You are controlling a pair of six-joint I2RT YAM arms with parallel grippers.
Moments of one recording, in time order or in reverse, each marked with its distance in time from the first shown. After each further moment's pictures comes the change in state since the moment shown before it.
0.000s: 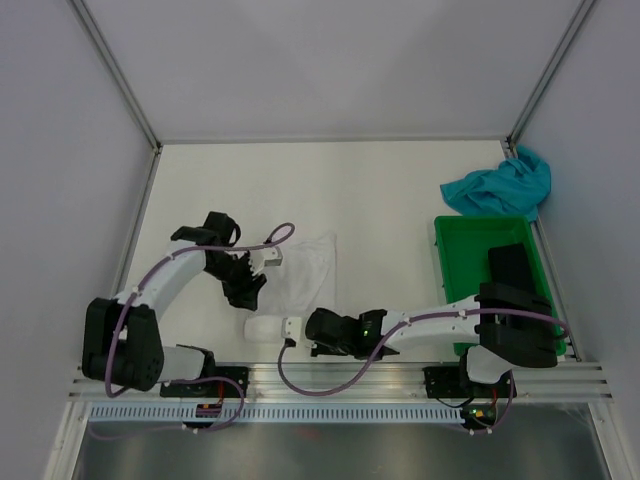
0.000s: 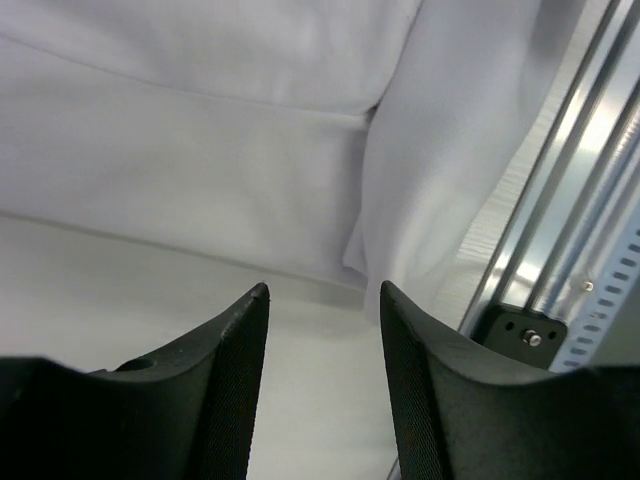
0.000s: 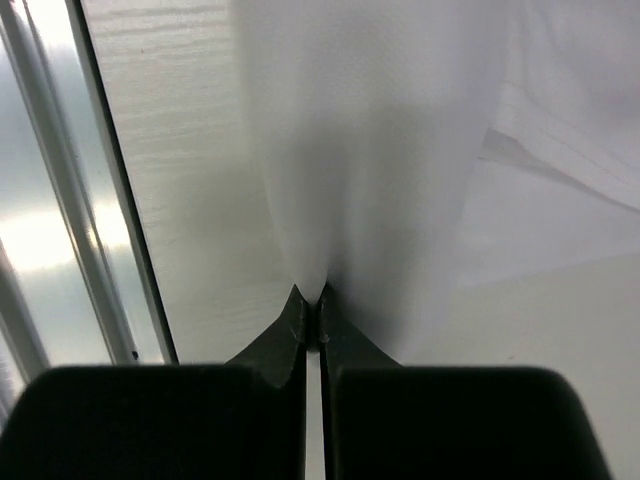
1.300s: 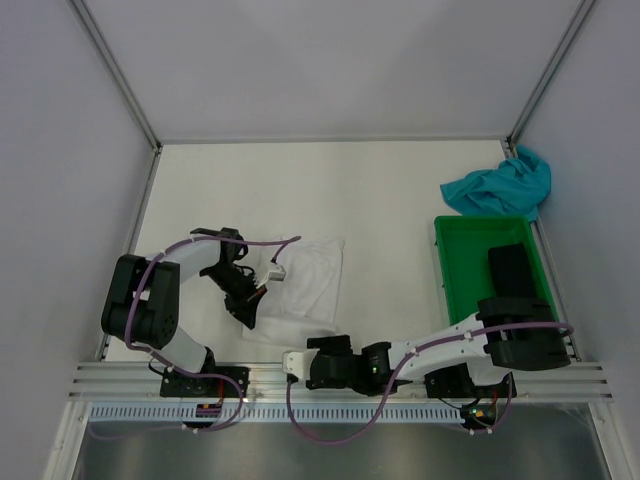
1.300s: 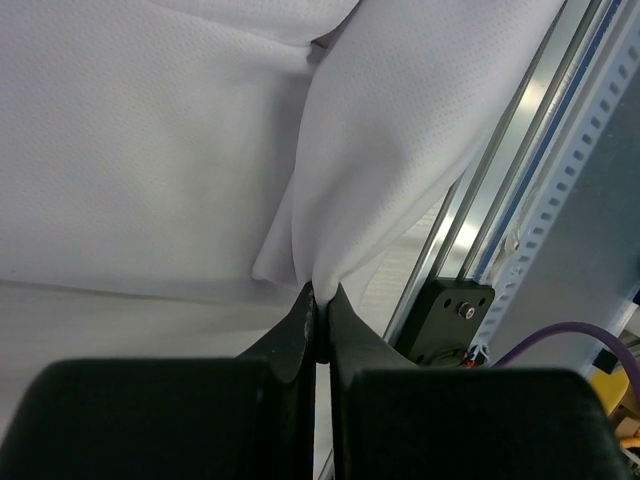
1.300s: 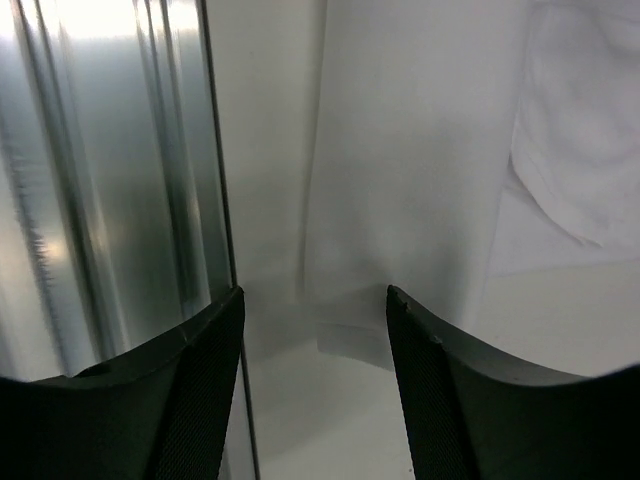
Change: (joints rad) left arm 0.000 0.211 -0.054 -0.048 0.016 0.016; right arm 0.213 -0.061 -0.090 0.122 0.190 0.038
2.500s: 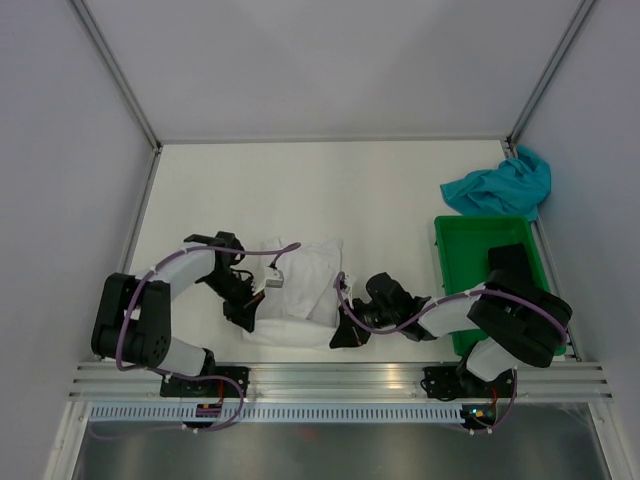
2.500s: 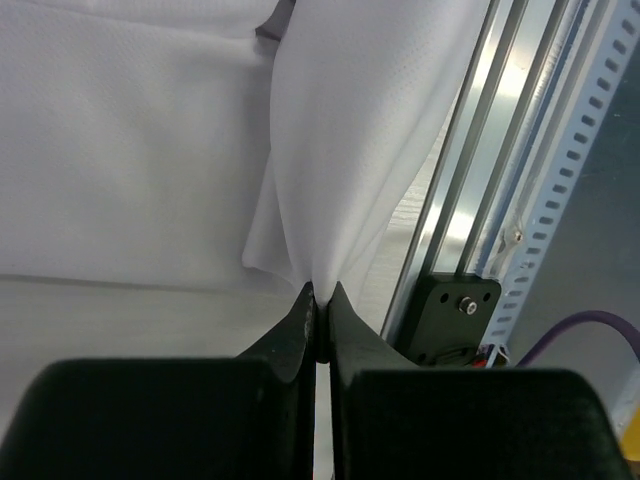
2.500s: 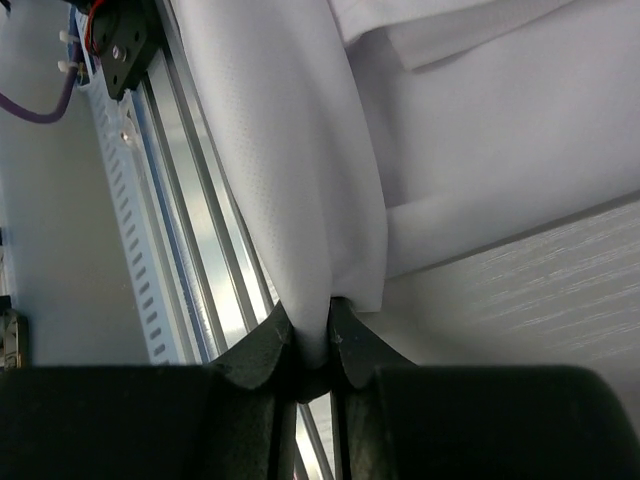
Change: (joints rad) left arm -0.003 -0.140 -0.054 -0.008 0.027 0.081; right arm -0.688 0.007 -0.359 0.646 -1.015 0.676
